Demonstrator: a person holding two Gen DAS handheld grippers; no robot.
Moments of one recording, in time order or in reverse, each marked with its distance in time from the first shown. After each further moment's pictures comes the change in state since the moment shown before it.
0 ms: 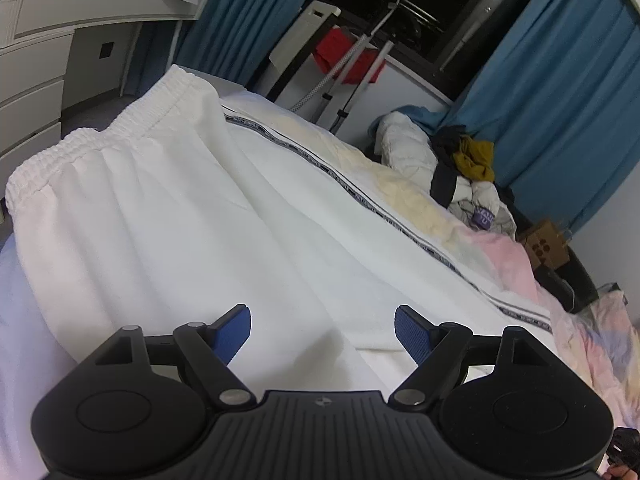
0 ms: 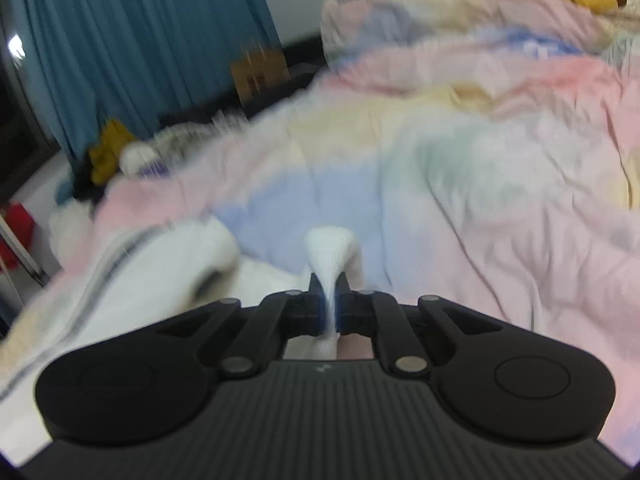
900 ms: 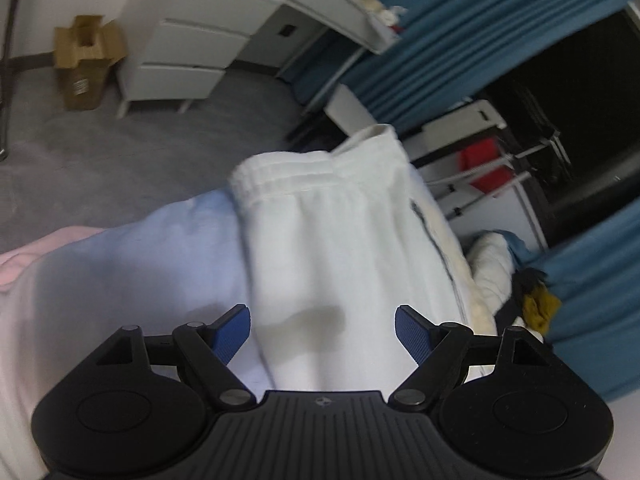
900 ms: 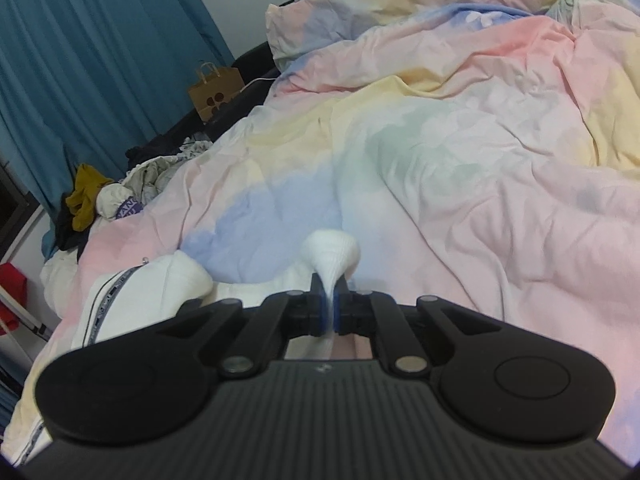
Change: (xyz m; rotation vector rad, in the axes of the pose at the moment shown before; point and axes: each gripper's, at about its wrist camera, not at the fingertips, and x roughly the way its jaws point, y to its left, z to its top) left arm -0.073 0.123 -0.002 -0.571 -0.118 0.182; right arm 0.008 -0.039 0.000 0.182 0.061 -0.090
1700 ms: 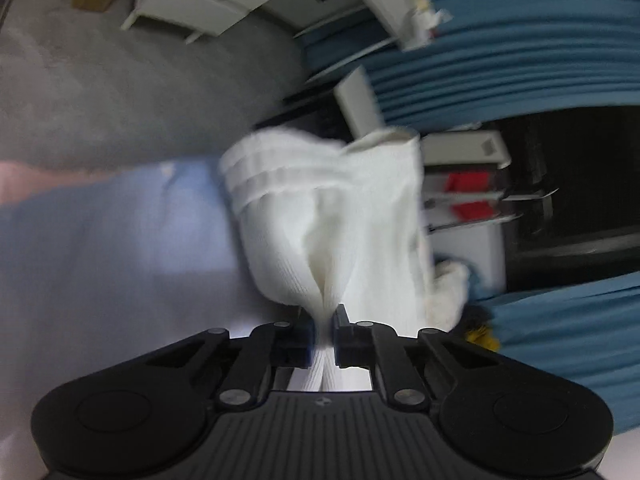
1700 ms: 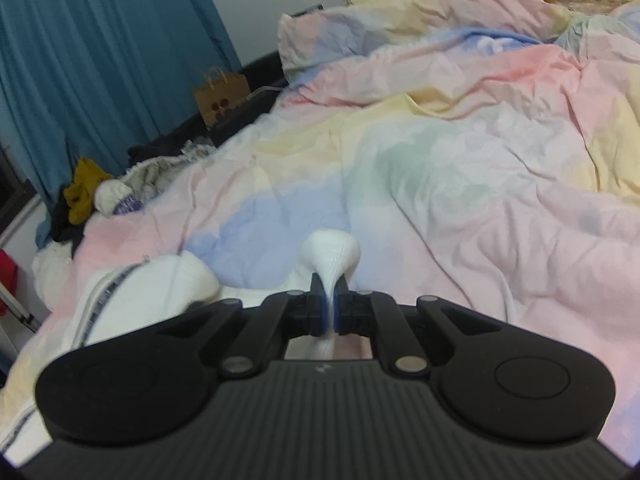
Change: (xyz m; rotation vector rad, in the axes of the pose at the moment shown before) left arm 0.062 0.044 0.032 -0.255 0.059 -0.202; right arm -0.012 0.015 -0.002 -0.024 -0.065 0.017
